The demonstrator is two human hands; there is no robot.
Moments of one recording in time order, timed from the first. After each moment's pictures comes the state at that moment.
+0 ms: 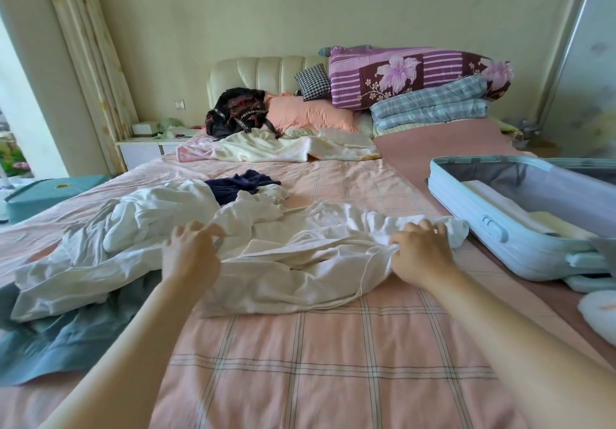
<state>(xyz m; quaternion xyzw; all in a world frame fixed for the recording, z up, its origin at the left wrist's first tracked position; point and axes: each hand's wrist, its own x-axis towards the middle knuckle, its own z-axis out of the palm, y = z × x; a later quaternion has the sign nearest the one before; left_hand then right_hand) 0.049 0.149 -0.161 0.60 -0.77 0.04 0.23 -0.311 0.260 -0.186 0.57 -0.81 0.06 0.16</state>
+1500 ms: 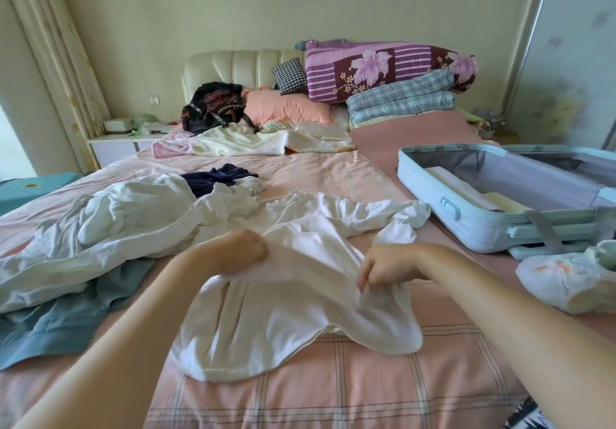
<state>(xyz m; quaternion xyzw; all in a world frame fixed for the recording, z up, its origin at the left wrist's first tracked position) -0.023 0.187 -0.151 0.48 -0.85 -0.20 0.06 -0.294 0.325 -0.163 0.61 -0.72 0.08 -0.33</state>
